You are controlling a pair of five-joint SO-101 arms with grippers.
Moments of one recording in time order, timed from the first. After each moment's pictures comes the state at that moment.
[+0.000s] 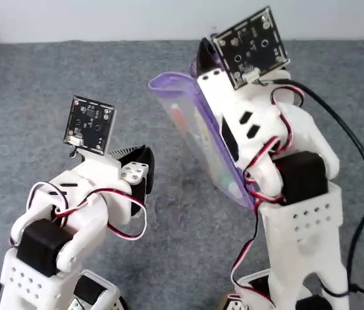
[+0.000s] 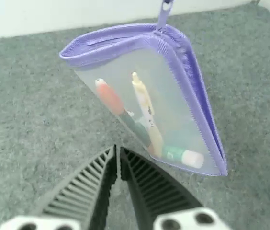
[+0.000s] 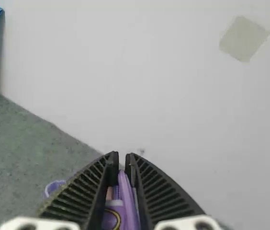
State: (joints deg) left arm 24.7 -54.5 24.5 77.8 15.7; right arm -20.8 -29.2 -7.4 51.3 18.2
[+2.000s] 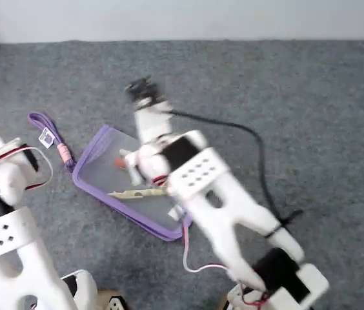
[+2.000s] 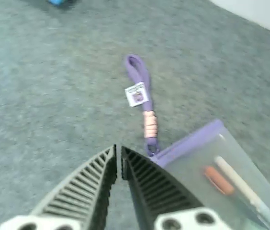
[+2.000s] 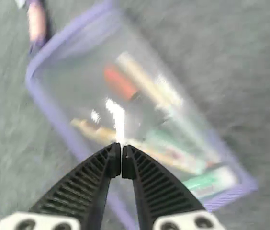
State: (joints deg) left arm -29.0 -41.6 25.2 77.1 12.0; right arm -44.4 -3.3 6.8 68.0 -15.5
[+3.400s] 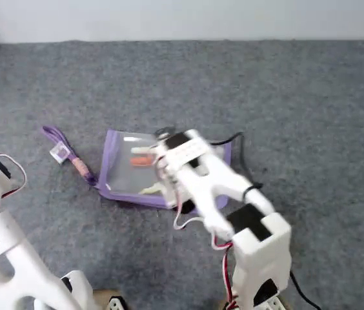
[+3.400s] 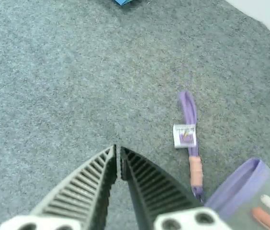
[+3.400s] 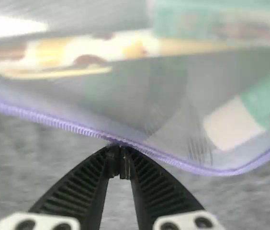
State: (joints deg) left arm -39.6 -41.6 25.2 77.1 13.7; right arm -30.3 21.6 6.4 80.8 -8.1
